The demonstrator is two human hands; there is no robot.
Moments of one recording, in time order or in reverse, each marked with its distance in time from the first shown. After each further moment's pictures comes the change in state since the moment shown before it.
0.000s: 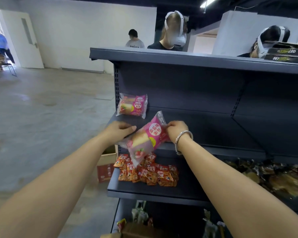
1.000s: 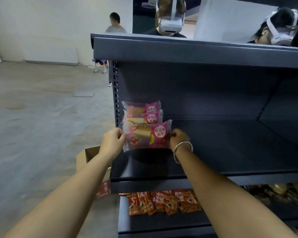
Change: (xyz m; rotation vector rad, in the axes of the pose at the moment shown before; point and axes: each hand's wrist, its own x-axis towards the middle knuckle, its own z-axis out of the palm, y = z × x) left_hand 0.206 -0.131 -0.012 -0.060 0.140 -0.003; right_hand 0.166 -0.016 0.133 0.023 0.221 0.172
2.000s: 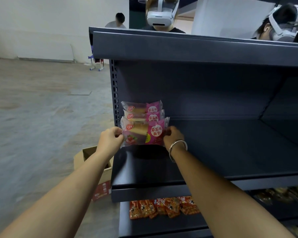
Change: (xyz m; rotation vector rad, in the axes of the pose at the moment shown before) left_hand 0.029 -0.018 0.002 -0.033 0.015 0.037; right_hand 0.008 -0.017 0.019 -0.042 -0.058 0.001
